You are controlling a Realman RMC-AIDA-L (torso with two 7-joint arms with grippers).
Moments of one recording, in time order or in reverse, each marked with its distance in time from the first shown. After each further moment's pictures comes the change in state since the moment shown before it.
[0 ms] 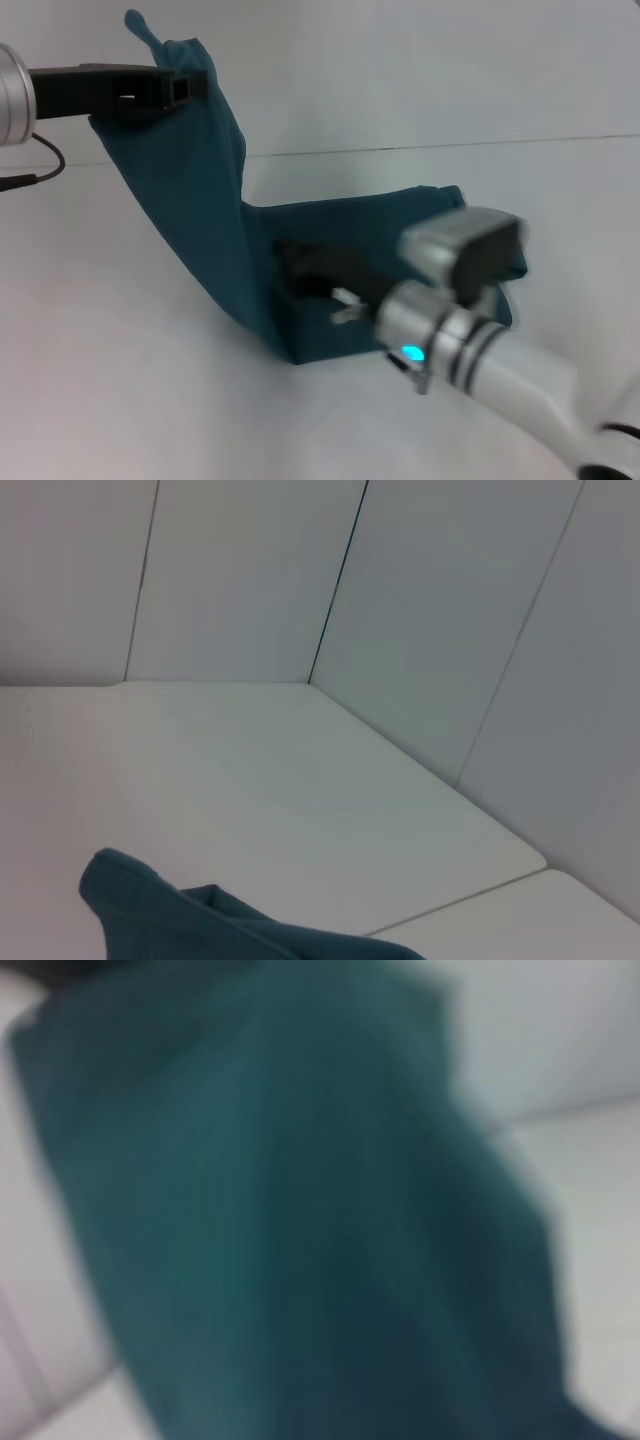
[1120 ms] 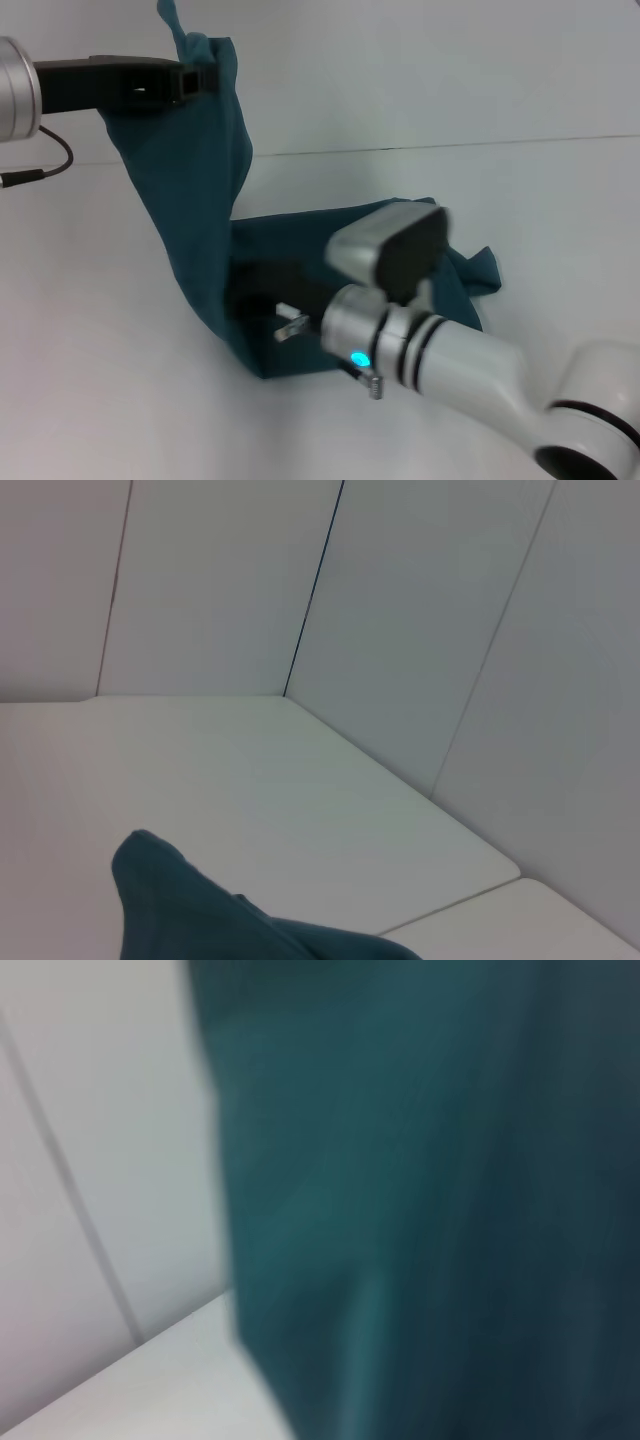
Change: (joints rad) left arm 0.003 0.001 0.009 0.009 -0.038 0.005 0.014; right arm 0.056 0.006 0.093 0.070 -0.156 0.132 -0.001
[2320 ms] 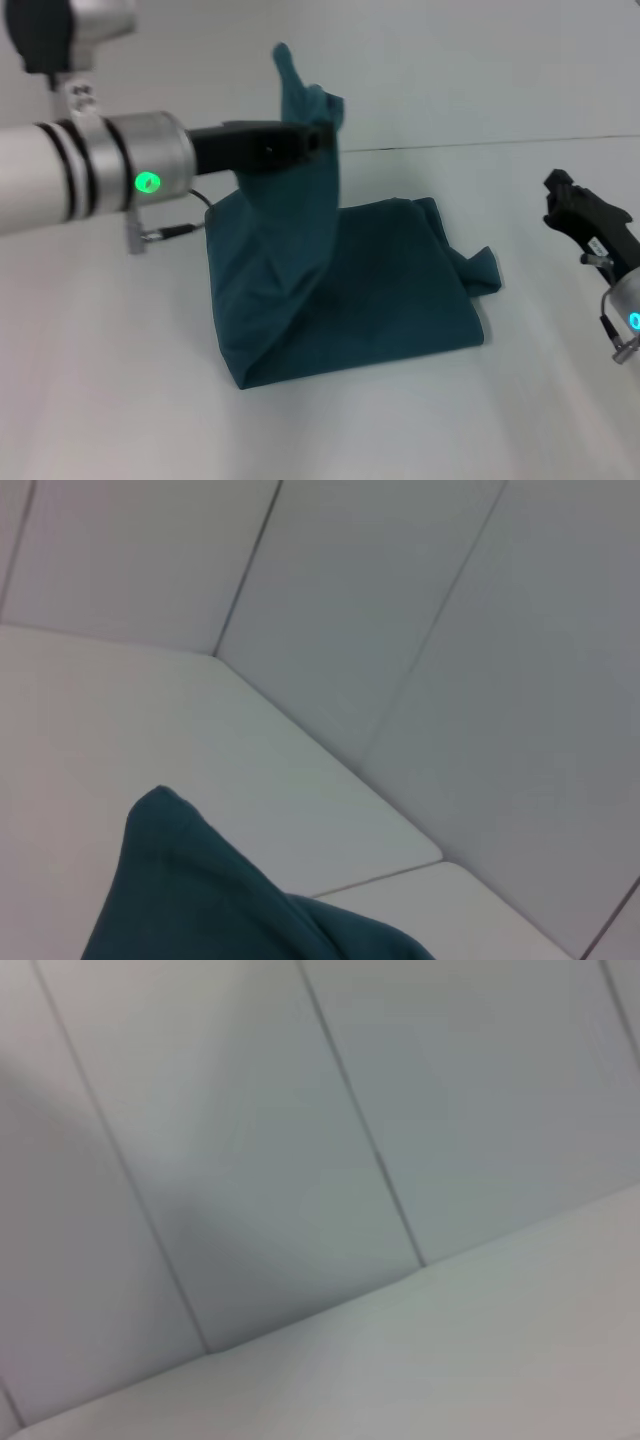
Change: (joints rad) left arm -0.006 -0.007 0.321 -0.312 -0.208 -0.350 0.084; right arm -0.307 -0.016 0.340 -0.442 0.012 -0.368 0.174
